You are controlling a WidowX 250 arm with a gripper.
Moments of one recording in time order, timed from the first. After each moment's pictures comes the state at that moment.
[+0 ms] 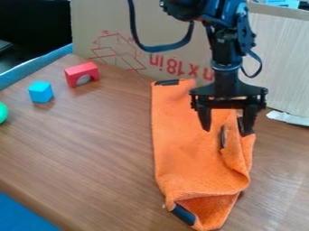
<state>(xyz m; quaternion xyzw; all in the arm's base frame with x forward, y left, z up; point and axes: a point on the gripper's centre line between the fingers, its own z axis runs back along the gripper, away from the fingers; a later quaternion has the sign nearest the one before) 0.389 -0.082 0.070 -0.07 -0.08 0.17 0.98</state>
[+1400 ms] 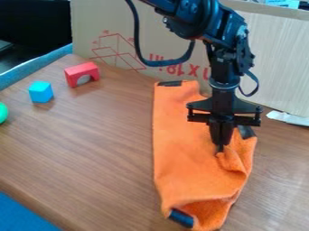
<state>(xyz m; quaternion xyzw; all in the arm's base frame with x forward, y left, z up) 0.377 -0.083 0.050 -0.05 -0.06 0.16 0.98</state>
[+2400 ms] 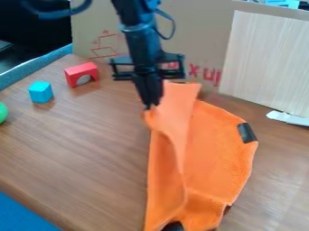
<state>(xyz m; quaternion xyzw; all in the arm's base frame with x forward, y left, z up) 0.326 0.015 0.121 -0.08 -0.07 0.15 0.98</state>
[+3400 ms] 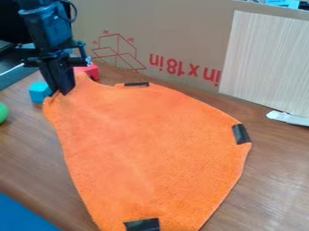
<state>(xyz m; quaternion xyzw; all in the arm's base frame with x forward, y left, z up) 0.266 0.120 0.133 -0.07 -0.03 0.13 0.99</state>
